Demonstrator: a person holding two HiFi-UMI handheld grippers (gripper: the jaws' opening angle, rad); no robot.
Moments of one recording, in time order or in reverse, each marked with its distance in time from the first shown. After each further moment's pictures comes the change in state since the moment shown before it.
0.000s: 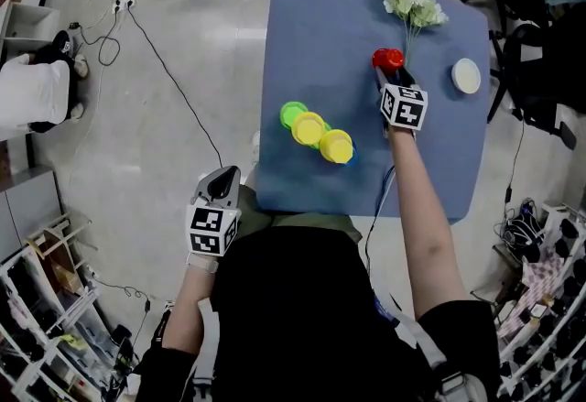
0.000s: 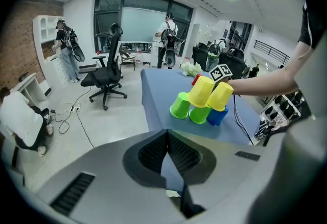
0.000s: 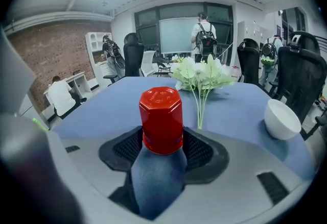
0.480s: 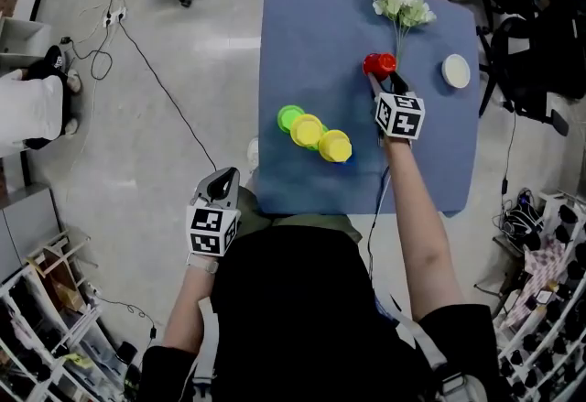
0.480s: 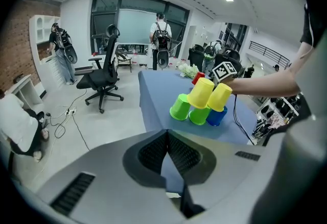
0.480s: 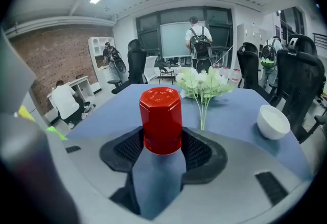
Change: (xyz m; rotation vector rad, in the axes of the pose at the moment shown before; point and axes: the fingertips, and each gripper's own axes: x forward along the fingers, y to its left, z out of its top) left arm 0.001 0.013 0.002 0.026 -0.020 -0.042; right arm -0.037 0.025 0.012 0.008 -0.042 0.014
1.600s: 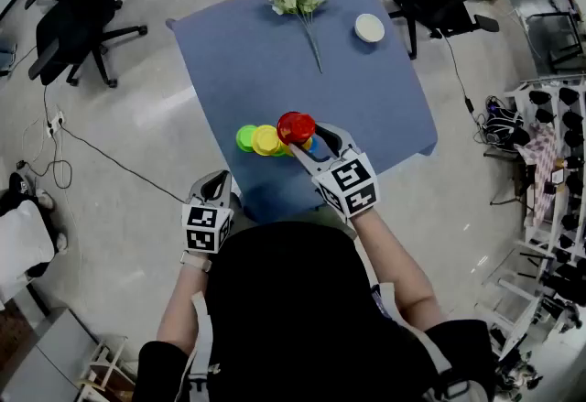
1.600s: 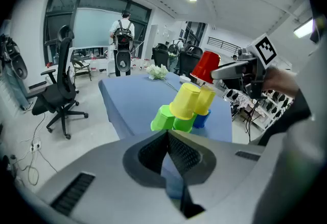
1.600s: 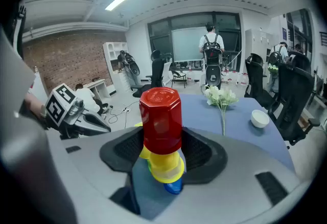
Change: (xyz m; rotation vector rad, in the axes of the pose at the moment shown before) left arm 0.049 -0.024 0.048 0.283 0.005 -0.358; right arm -0.184 0.172 0.005 -0.033 -0.025 0.102
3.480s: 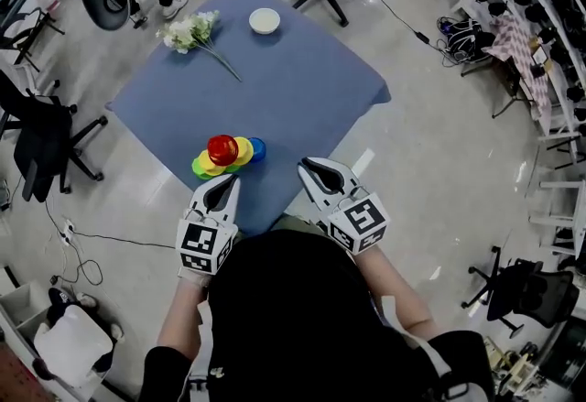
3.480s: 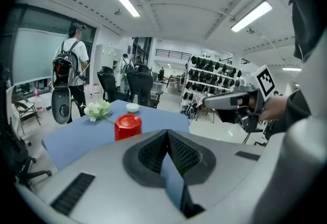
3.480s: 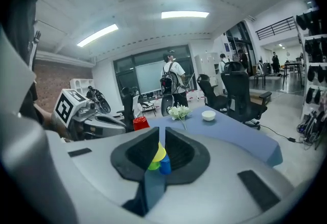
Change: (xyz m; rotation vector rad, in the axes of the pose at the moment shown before) left arm -0.018 -0.176 0.108 0.414 -0.184 -0.423; right arm -0.189 0.003 -0.054 0.309 -0.400 -0.334
